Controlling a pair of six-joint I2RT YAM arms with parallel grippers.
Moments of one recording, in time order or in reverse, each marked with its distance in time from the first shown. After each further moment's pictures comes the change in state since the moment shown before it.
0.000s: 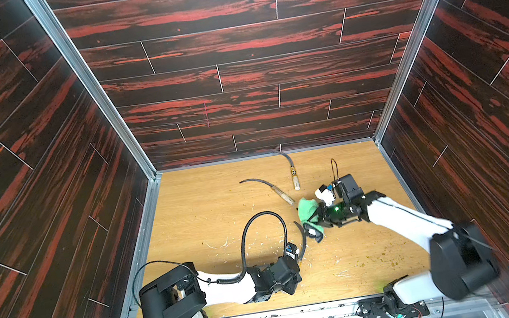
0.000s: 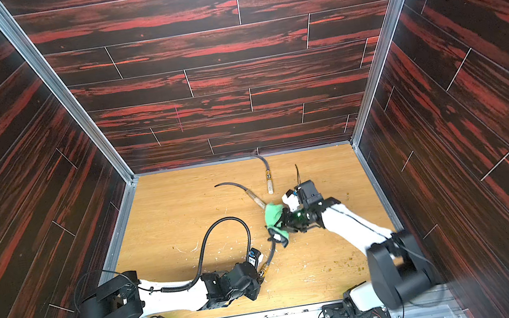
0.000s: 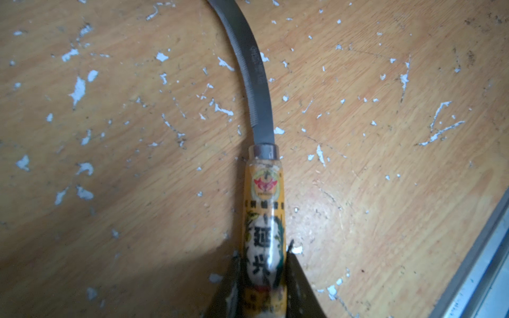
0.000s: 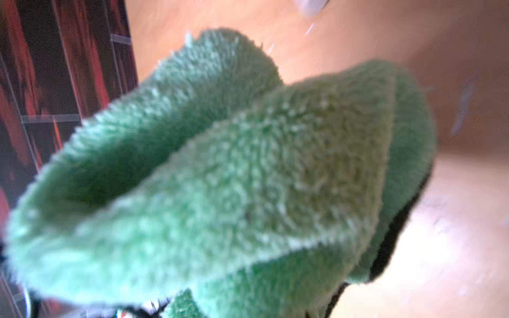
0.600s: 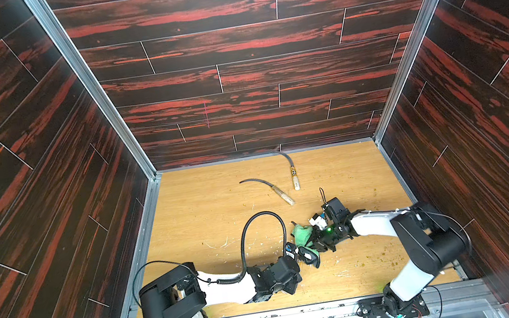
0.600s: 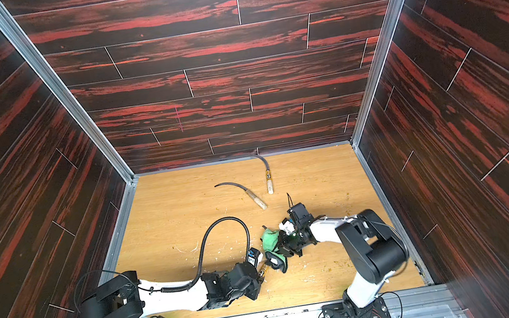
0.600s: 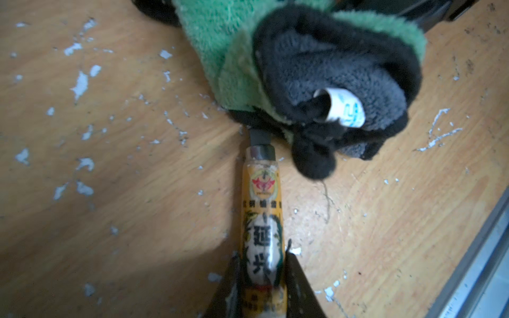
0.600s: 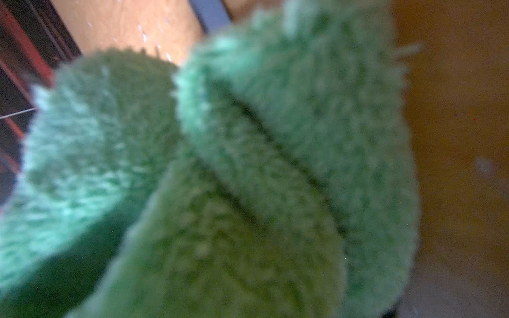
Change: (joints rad) left arm -0.001 -0.006 -0.009 0.006 -0.010 -0.039; right arm 0.034 0.297 -0.178 0.287 -0.154 0.169
